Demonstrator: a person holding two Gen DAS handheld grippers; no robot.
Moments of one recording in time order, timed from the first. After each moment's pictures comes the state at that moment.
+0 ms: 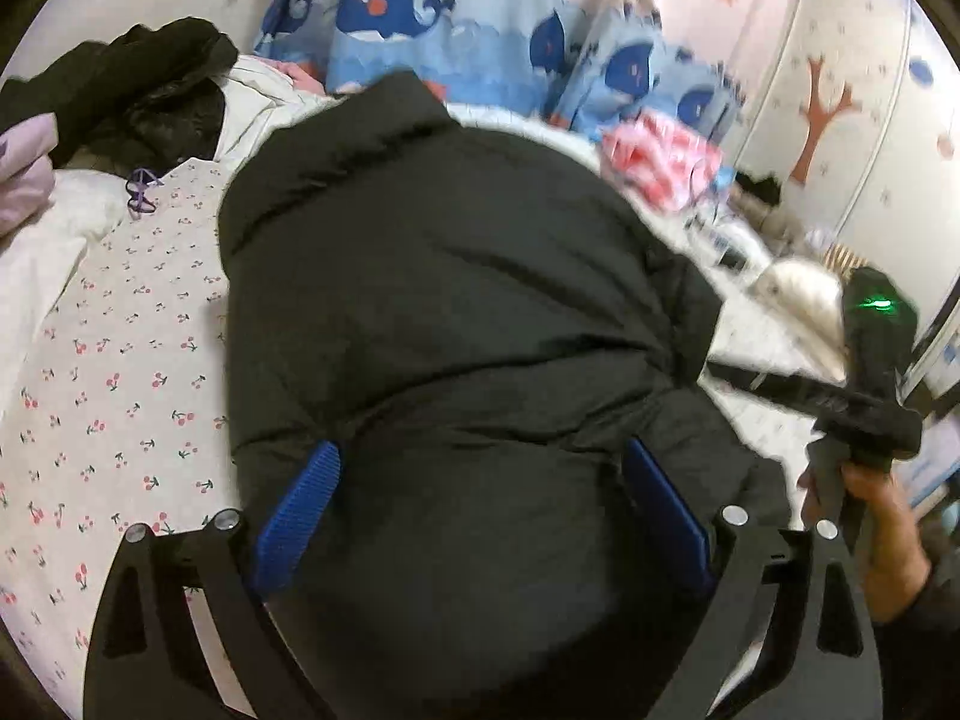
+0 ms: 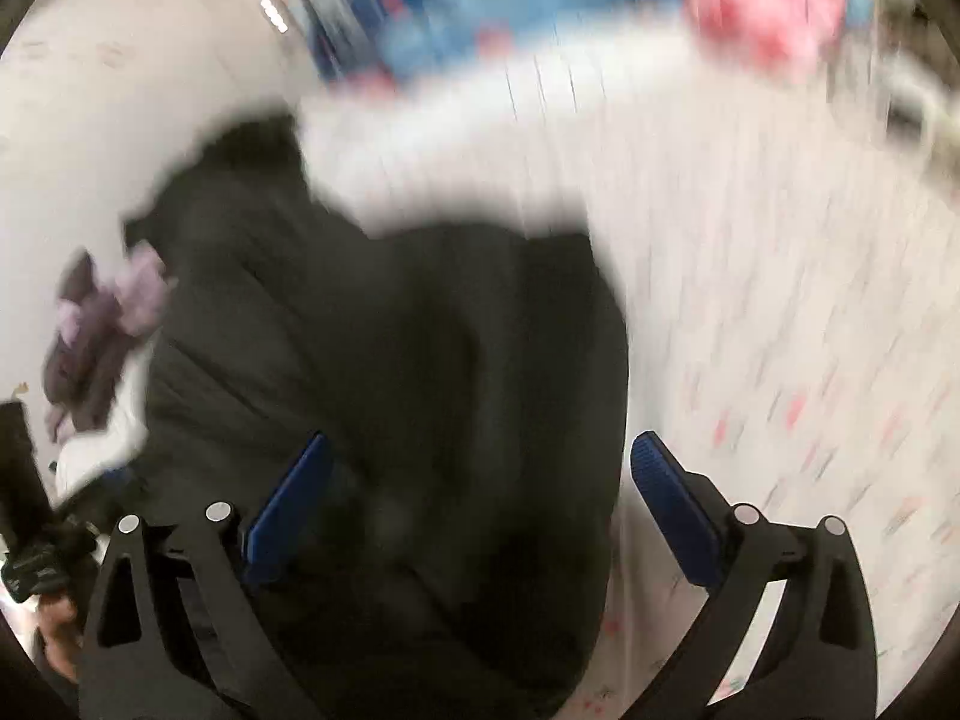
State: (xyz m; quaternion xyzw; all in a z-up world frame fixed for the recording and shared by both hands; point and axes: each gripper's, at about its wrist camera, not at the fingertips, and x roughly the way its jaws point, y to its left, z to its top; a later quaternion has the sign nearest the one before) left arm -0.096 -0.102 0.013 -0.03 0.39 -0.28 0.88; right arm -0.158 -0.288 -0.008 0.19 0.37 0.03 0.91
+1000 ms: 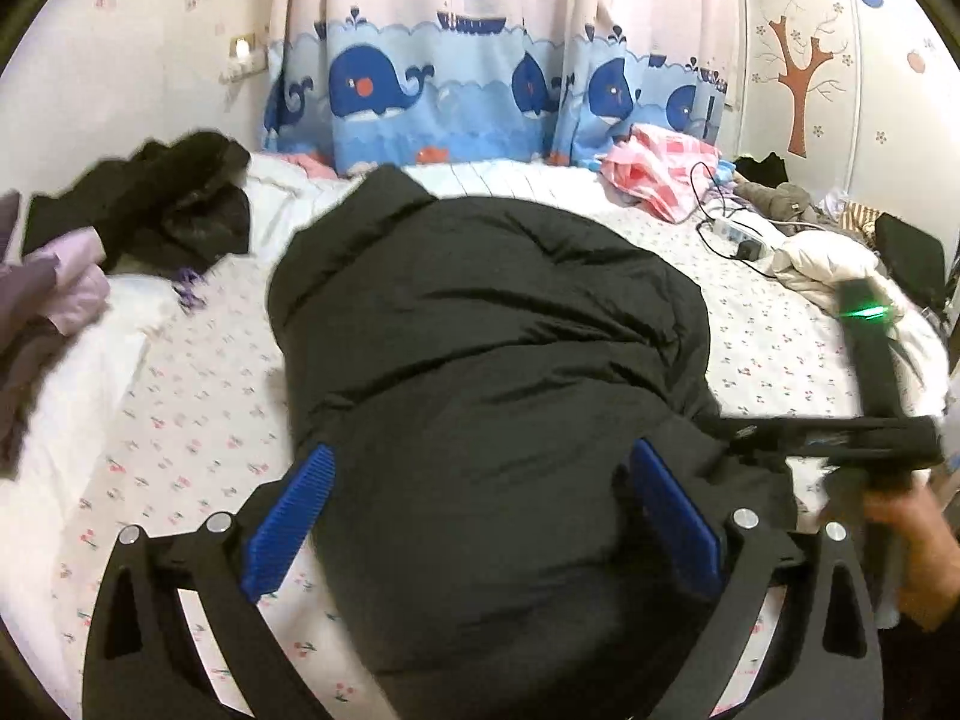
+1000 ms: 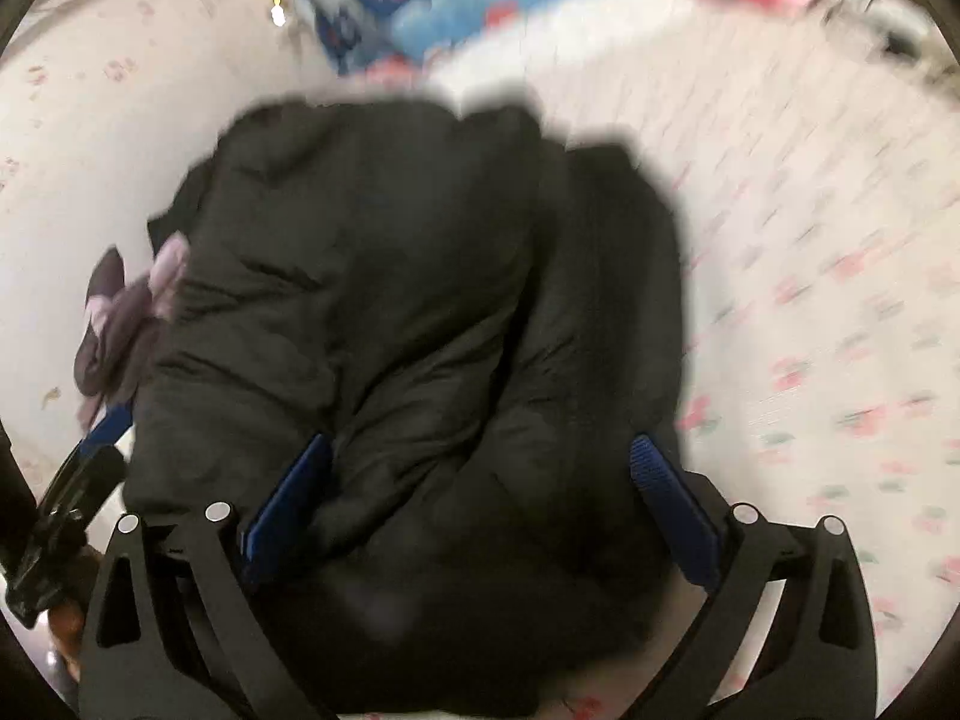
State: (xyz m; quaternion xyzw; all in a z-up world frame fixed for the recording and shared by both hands) left arm -0.152 -0.098 0.032 0.08 0.30 -0.23 0.92; right arm -0.193 -0.255 -0.031 0.25 0.38 0.04 0.89
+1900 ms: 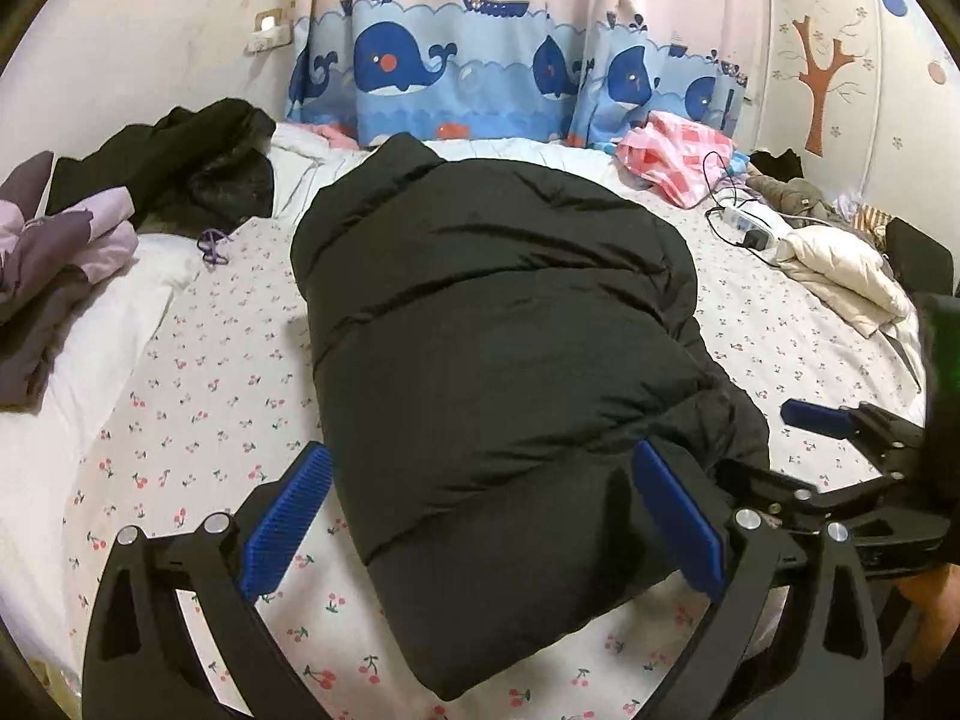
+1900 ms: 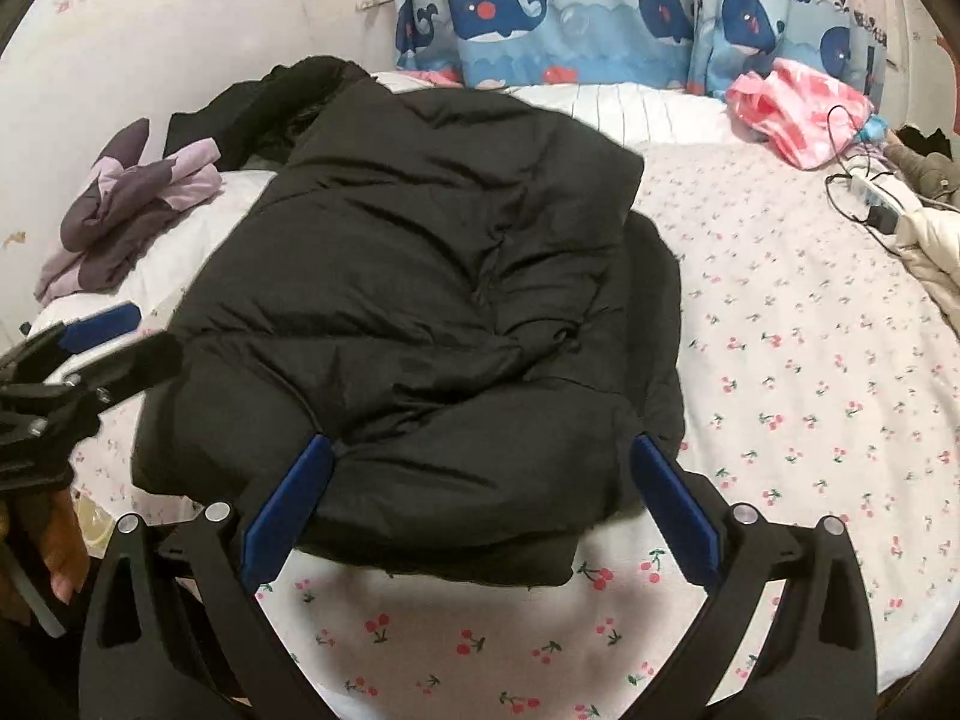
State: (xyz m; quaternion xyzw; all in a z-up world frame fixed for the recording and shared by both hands) left arm -0.187 -0.086 0.033 0.06 0.34 -0.21 0.91; right arm -0.260 -0.190 0.015 0.08 0.38 0.02 0.92
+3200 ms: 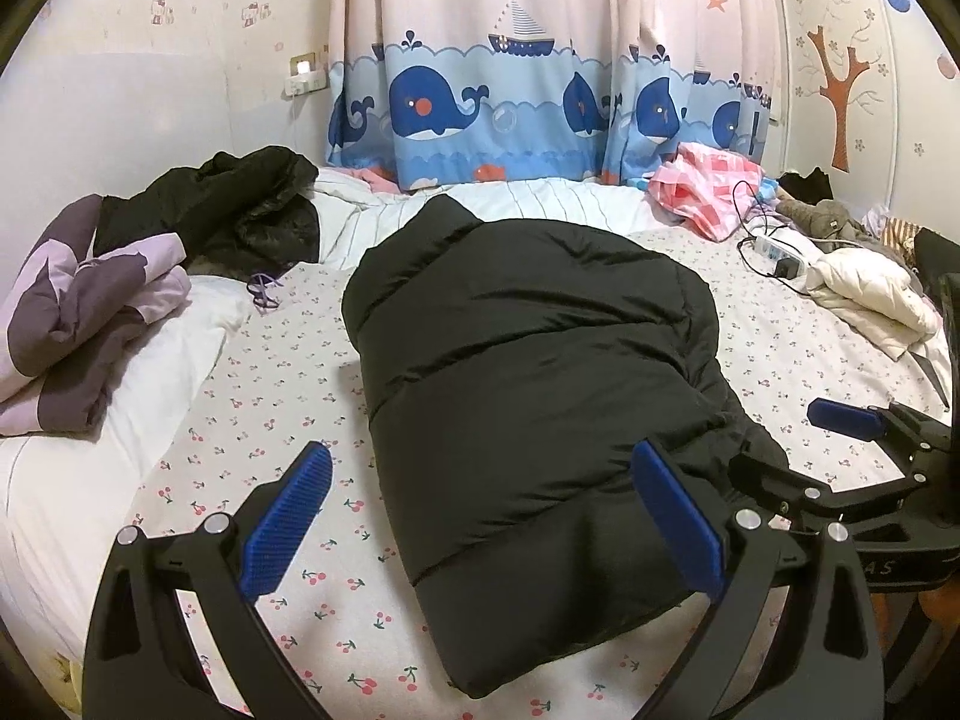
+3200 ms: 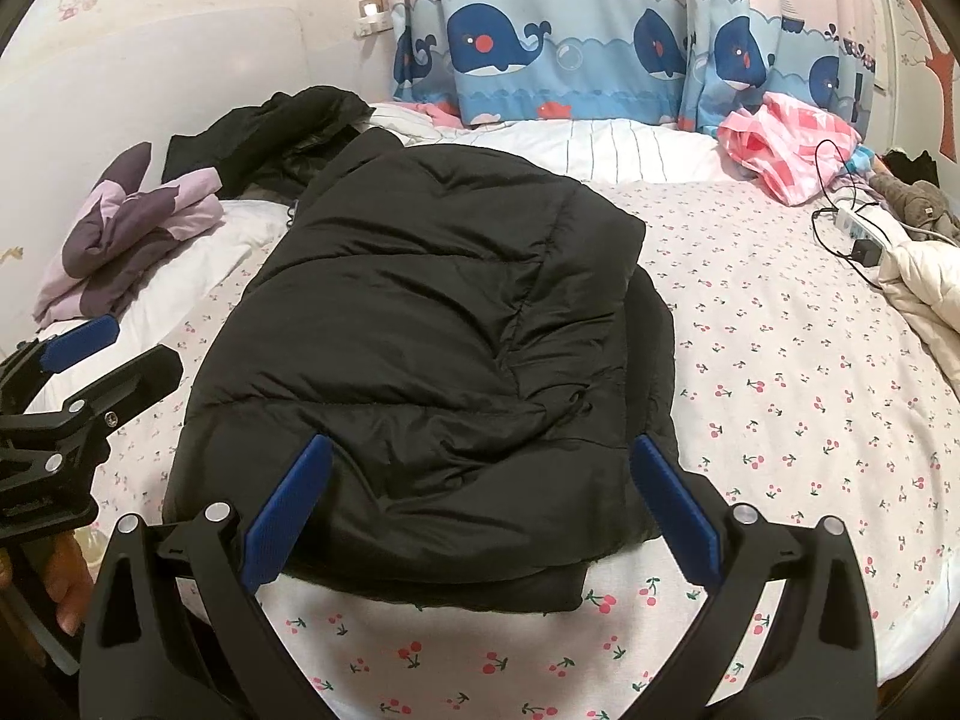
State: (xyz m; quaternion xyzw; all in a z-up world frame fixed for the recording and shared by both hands) left arm -0.202 -0.085 0.058 0.08 0.29 -0.16 0.94; right arm -0.269 -0.170 0.049 0.06 0.35 0.00 0.93
